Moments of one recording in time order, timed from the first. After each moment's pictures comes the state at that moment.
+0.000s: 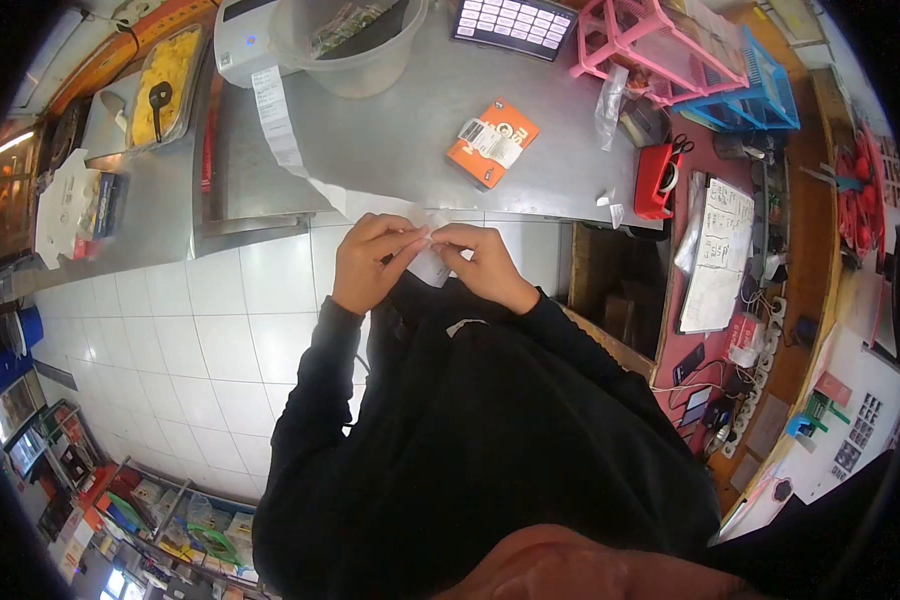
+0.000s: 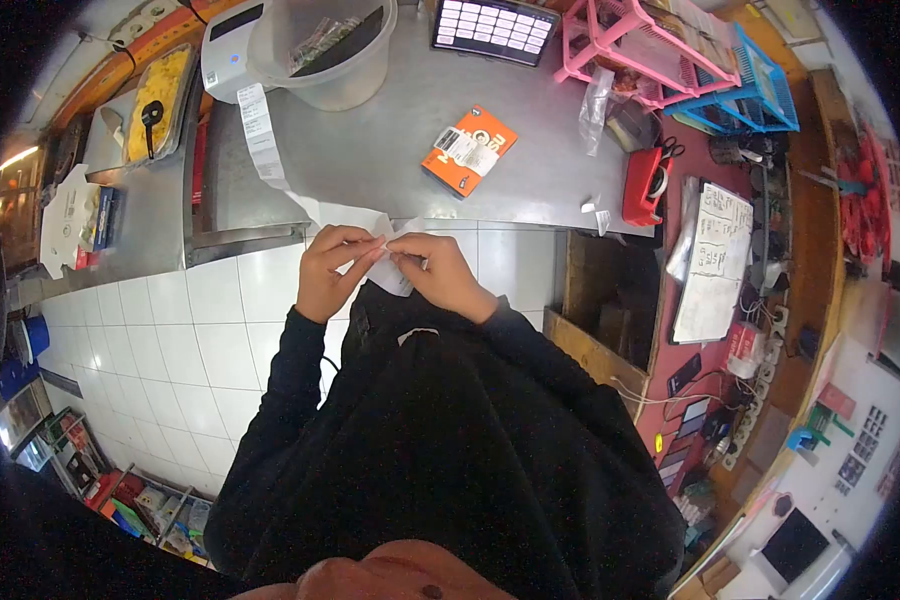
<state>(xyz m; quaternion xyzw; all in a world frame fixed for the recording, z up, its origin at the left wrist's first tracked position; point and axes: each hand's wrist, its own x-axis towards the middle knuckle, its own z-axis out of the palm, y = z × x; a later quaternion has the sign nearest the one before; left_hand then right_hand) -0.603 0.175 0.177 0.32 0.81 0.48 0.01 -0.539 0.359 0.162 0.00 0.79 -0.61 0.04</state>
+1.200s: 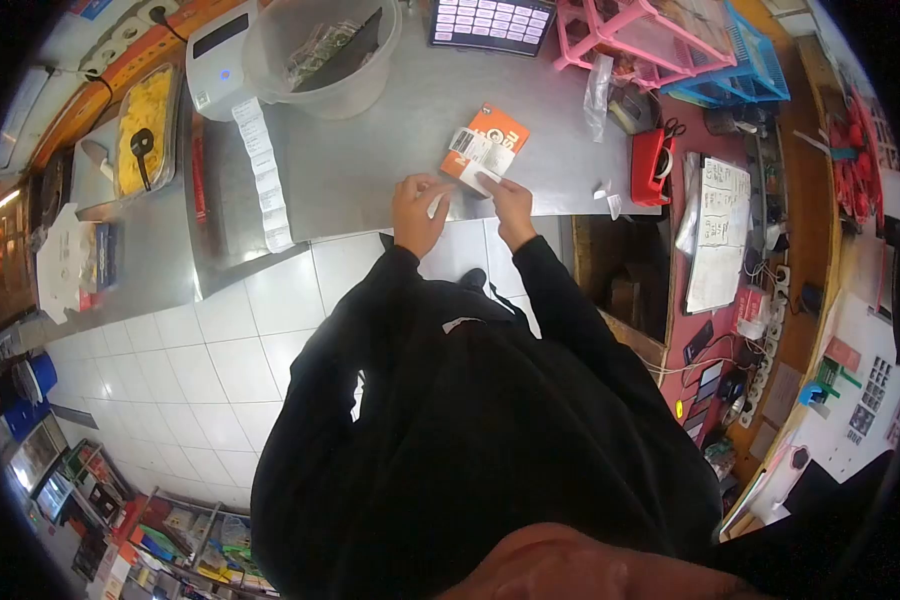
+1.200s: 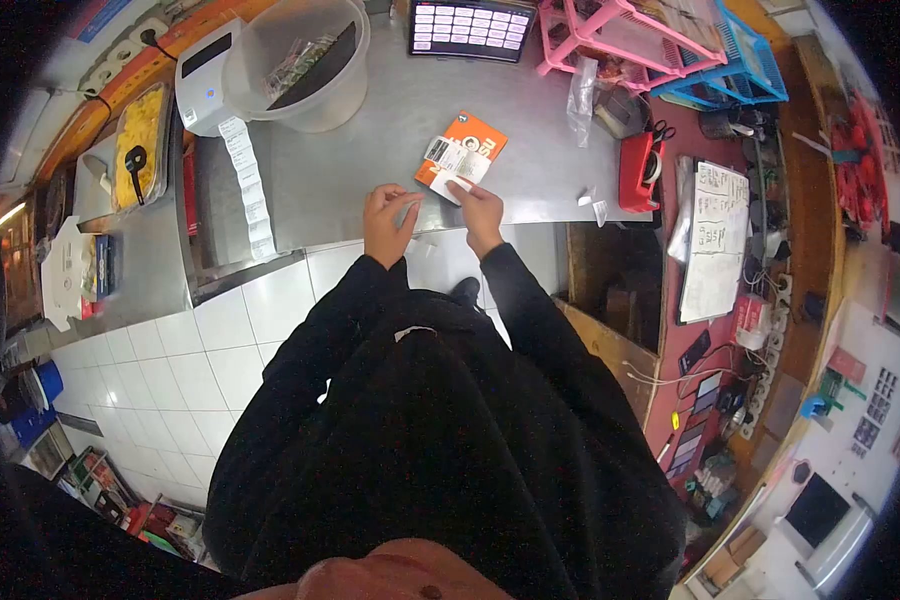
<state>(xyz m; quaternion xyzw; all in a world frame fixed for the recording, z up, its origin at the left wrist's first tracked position) -0.656 0.264 0.044 0.29 0.81 0.50 -0.05 -0.603 0.428 0.052 0.46 0.58 -0.67 -0.07</state>
